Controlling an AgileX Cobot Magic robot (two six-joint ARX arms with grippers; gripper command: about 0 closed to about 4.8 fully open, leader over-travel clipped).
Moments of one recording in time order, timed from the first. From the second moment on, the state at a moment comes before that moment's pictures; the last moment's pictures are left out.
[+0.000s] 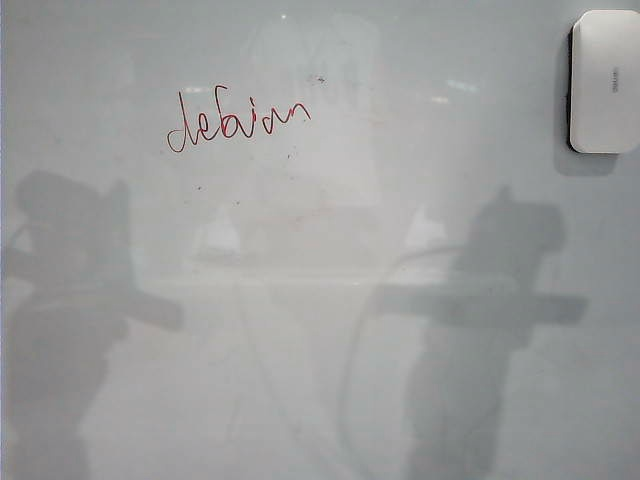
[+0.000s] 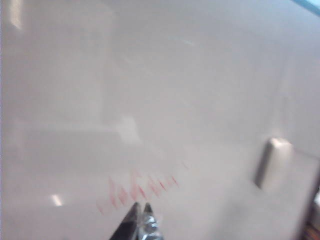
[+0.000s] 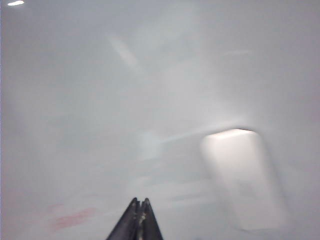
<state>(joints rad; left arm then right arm) 0.02 0.01 0.43 -0.06 0.53 -0.31 -0.04 0.00 0.40 -0.04 -0.23 0.44</state>
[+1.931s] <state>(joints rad) 0.02 0.01 0.50 -0.43 0.56 -0.22 0.23 1.05 0.63 0.35 0.38 0.00</state>
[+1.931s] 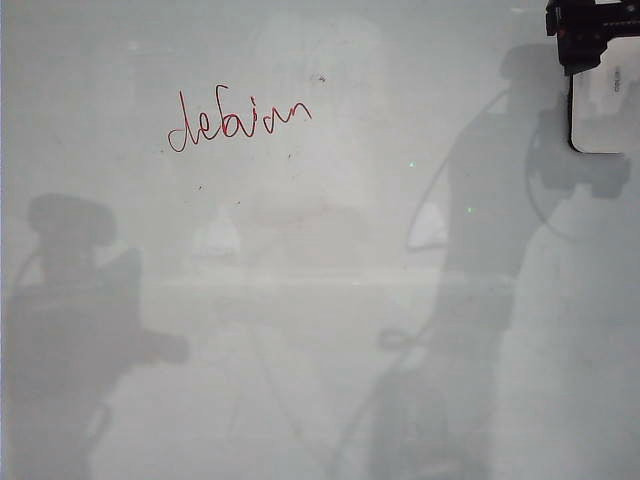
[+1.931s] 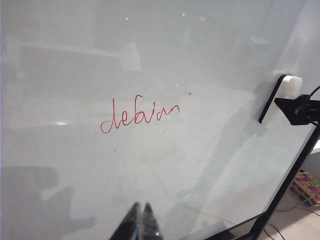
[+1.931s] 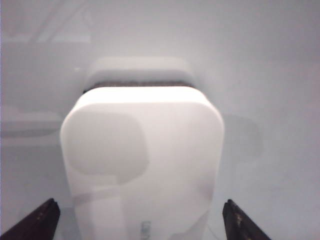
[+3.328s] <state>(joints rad) 0.02 0.01 0.50 -0.43 0.55 -0.22 0.62 1.04 0.75 0.24 0.36 -0.04</state>
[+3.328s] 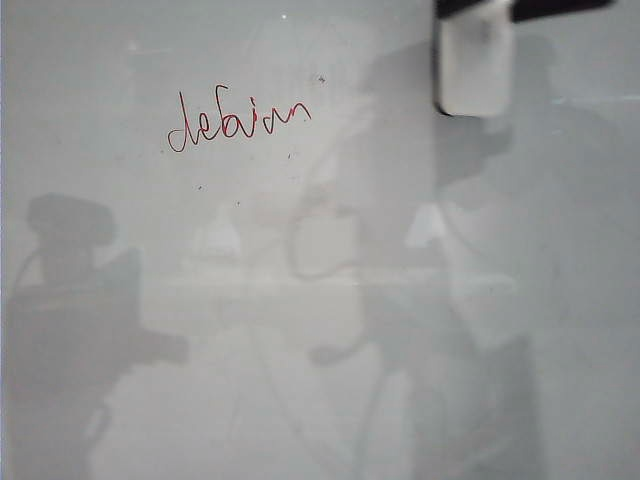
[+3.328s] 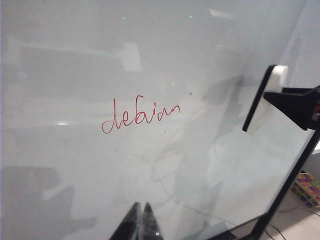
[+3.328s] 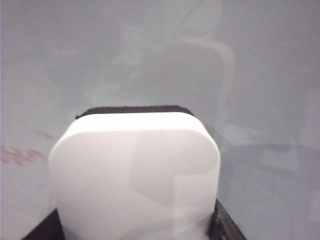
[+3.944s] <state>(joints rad) 0.02 0.01 0.50 -0.34 0.47 -0.22 0.87 1.64 1.16 0.31 0.62 -0.06</state>
